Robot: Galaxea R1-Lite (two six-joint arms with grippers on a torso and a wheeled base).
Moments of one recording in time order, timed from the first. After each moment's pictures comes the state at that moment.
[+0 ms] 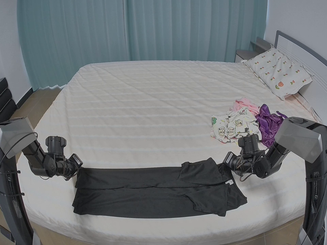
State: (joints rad) left arm 0.14 2.29 -0.84 -0.63 -0.10 -0.73; right arm 0.24 2.40 -0.99 -0.69 0.01 0.80
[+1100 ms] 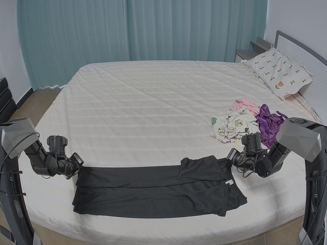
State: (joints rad) left arm 0.14 2.32 -0.88 -0.63 -0.10 -0.73; right arm 0.21 2.42 -0.99 -0.77 -0.03 0.75
